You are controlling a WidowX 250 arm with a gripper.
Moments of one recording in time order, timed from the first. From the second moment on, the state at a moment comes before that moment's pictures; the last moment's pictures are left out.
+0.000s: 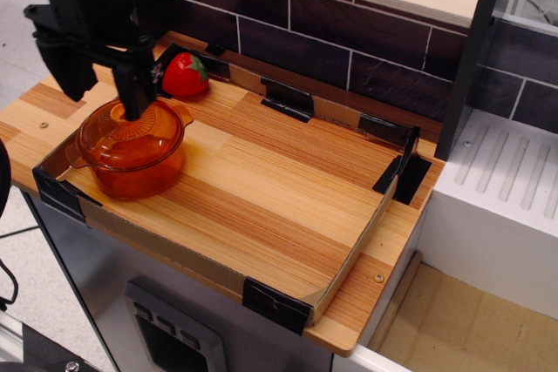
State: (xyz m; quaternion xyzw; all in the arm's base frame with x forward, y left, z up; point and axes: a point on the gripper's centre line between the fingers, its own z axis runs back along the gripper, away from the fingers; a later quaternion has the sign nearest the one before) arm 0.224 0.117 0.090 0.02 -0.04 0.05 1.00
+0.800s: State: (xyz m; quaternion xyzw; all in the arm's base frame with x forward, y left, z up) arm 0.231 0.123 0.062 0.03 -0.04 0.06 1.00
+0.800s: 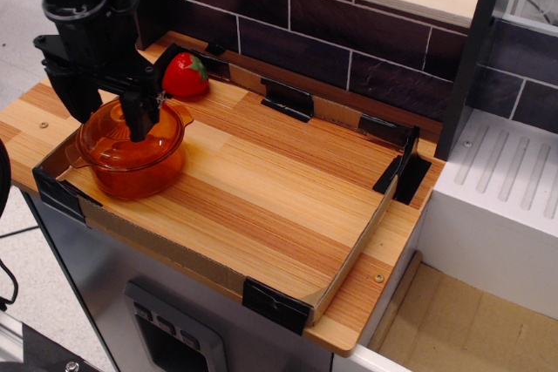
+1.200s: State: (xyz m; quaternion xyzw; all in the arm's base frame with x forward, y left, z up) arm 0.238 0.125 0.060 0.03 -0.05 0.06 1.00
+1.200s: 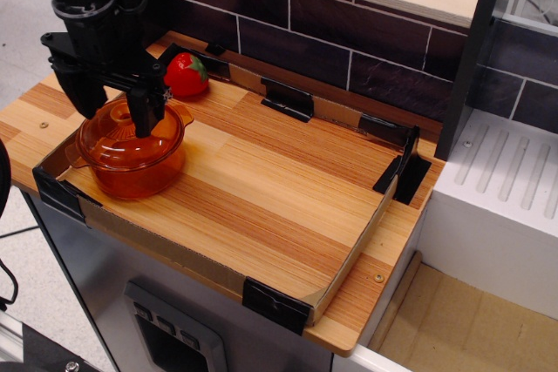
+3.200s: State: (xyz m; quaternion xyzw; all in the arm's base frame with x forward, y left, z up) arm 0.308 0.015 0.051 0.02 -0.03 0.12 0.99
